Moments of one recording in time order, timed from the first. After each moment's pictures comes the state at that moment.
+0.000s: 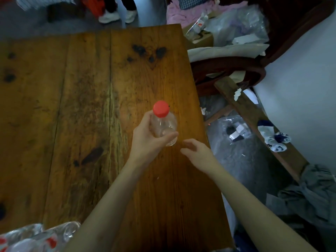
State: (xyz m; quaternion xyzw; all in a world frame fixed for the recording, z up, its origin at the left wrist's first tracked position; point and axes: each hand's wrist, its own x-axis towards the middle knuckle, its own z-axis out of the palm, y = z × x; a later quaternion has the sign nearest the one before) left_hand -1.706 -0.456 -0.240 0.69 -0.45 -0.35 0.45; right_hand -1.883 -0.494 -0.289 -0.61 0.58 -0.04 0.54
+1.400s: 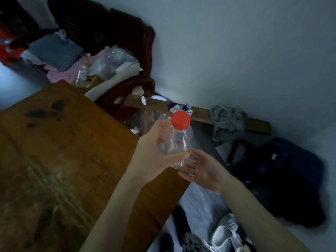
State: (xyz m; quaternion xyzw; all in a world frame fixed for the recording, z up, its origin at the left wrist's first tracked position) left_hand -1.836 -0.344 -0.132 0.32 -0.79 -0.45 0.28; right_hand -2.014 -0.260 -0.209 -0.05 0.49 -0.48 0.72
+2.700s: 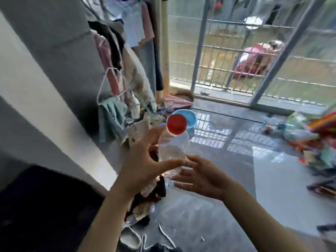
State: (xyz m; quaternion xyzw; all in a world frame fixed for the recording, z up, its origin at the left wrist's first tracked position) left_hand -2.069 0.240 -0.087 -0.44 -0.71 -0.52 -0.18; right_hand -1.946 0.393 -0.155 0.34 0.37 -0.86 0.06
